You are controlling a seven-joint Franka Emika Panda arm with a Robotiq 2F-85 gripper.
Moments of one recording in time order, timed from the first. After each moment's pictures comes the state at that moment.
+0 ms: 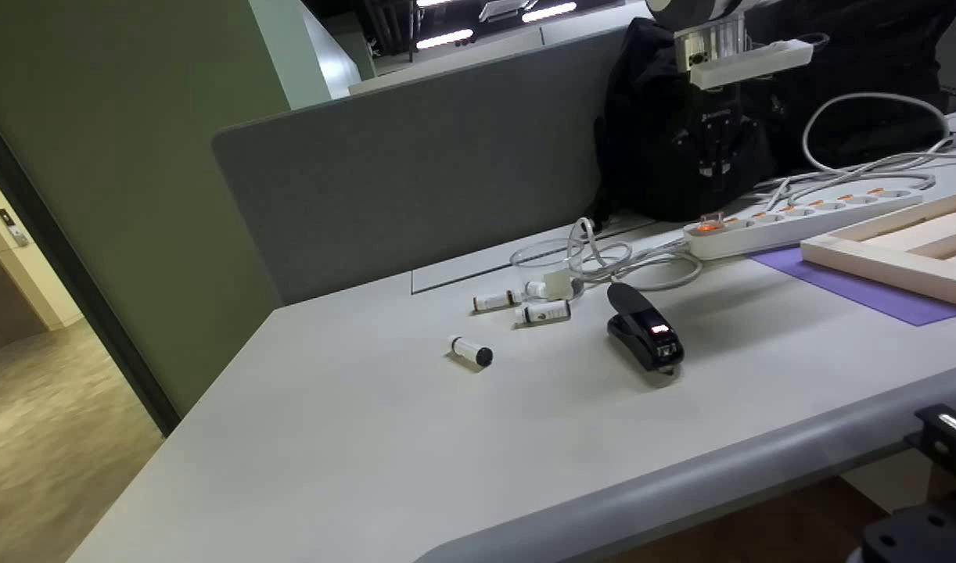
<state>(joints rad) 0.08 0.54 -0.04 -1.93 0.07 2.48 0.17</state>
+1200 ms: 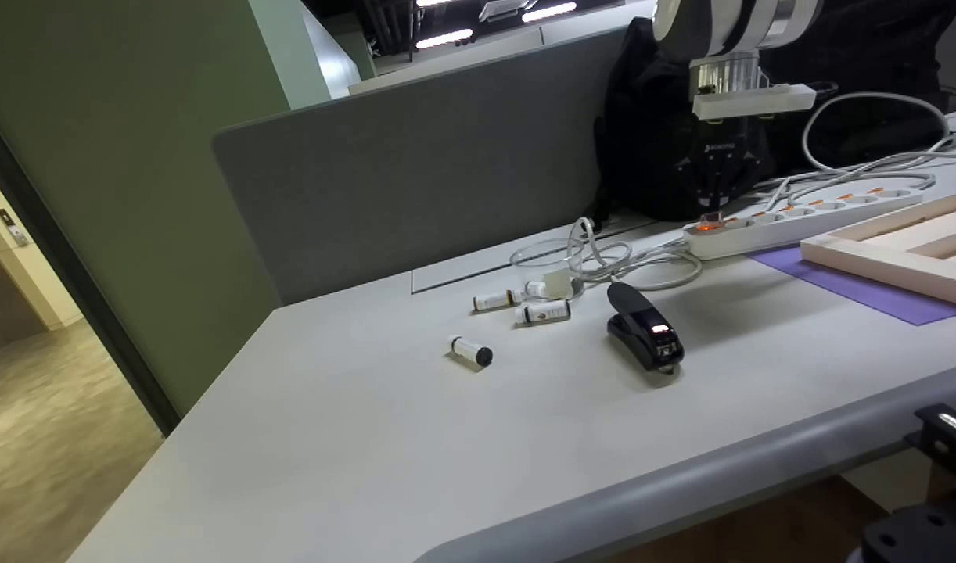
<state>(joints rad) 0.00 0.63 0.04 -1.92 0.25 2.56 0.13</state>
